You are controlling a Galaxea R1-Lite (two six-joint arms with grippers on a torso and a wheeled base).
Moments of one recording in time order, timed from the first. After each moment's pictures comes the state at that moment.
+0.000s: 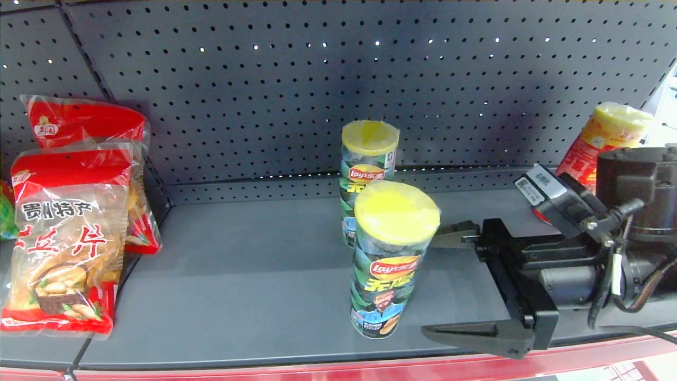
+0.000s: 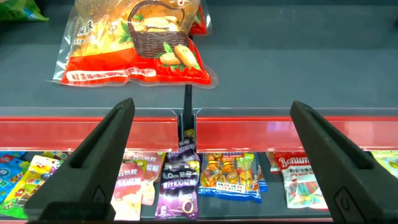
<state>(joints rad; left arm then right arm) 0.00 0.00 0.00 0.00 0.04 -0.02 0.57 1.48 -0.72 -0.42 0.82 -0.32</state>
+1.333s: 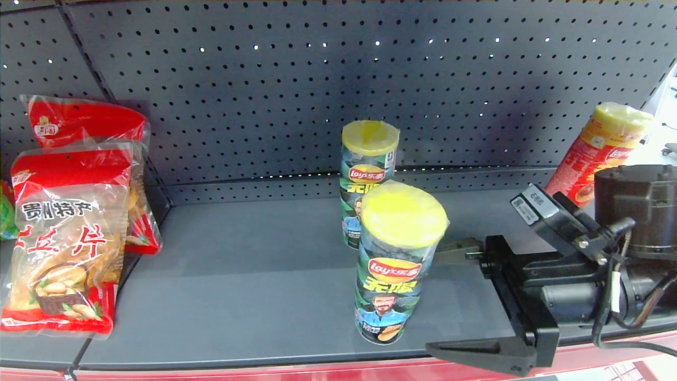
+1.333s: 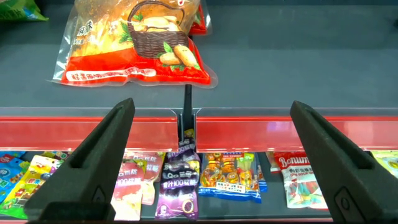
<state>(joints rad) 0.00 0.00 0.00 0.00 0.04 -0.02 0.55 1.47 -0.66 -0.42 0.80 -0.30</state>
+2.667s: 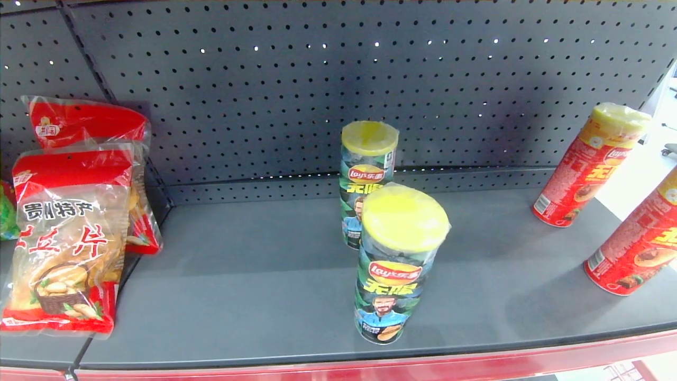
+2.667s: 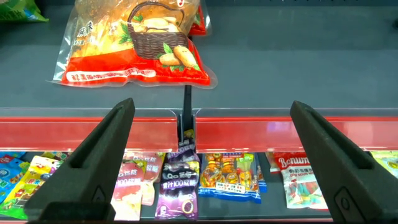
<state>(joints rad) 0.00 0.00 0.00 0.00 0.04 -0.02 0.11 0.42 -0.29 -0.36 0.32 -0.02</state>
